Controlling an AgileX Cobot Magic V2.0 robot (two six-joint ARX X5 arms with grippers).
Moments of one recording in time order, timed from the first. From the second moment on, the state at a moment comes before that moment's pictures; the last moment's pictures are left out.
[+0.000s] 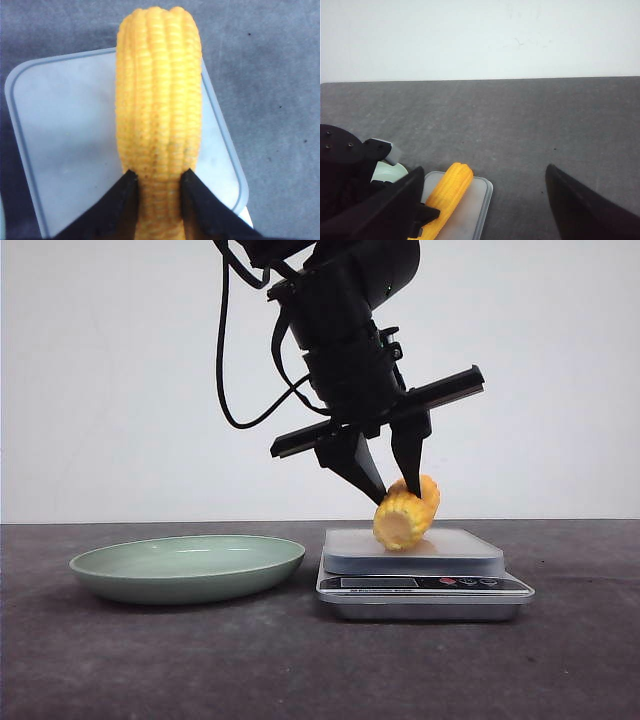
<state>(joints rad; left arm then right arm) -0.83 1.98 1.54 -0.43 -0.08 -0.54 0.13 0.75 0.99 -0.53 -0.21 0.18</state>
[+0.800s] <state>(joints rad) -0.85 1.97 1.59 -0.47 -0.12 -0.46 0.13 0.75 0.99 -0.53 -0.21 0.18</state>
